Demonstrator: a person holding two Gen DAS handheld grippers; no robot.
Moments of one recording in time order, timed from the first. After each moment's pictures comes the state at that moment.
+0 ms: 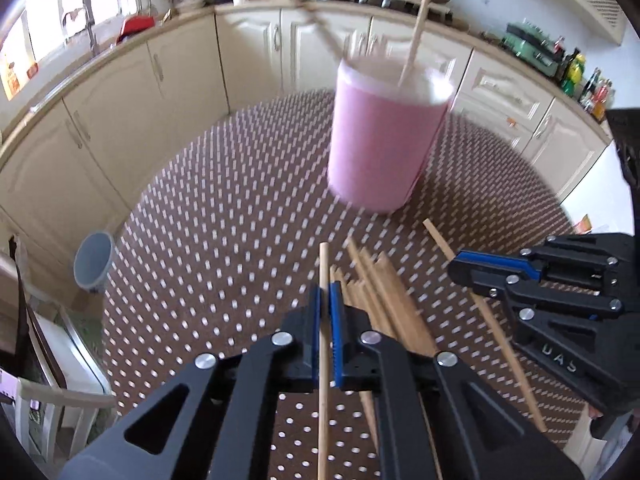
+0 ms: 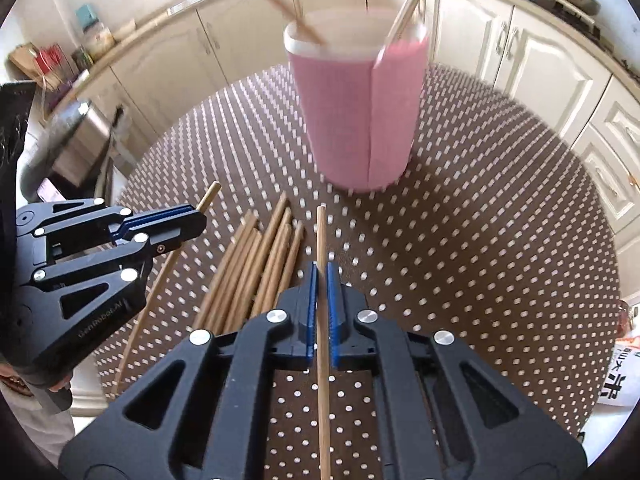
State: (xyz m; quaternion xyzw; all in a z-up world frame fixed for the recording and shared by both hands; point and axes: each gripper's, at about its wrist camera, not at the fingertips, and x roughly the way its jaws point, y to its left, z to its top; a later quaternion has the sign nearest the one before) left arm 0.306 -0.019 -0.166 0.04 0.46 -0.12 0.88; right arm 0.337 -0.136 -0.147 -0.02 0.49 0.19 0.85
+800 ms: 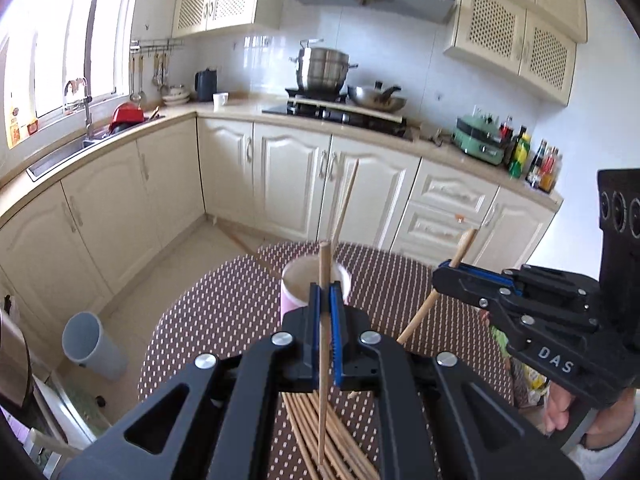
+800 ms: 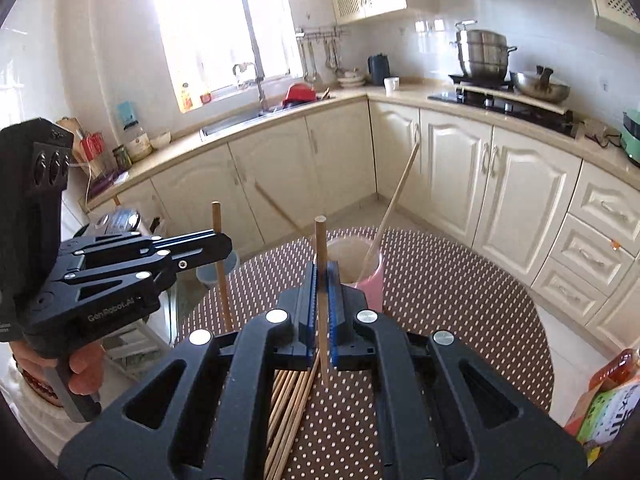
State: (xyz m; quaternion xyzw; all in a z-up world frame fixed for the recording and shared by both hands) left arm 0.267 -0.030 -0.011 -0.01 0.30 -0.17 0.94; right arm 0.290 -0.195 0.005 0.03 0.29 0.22 0.93
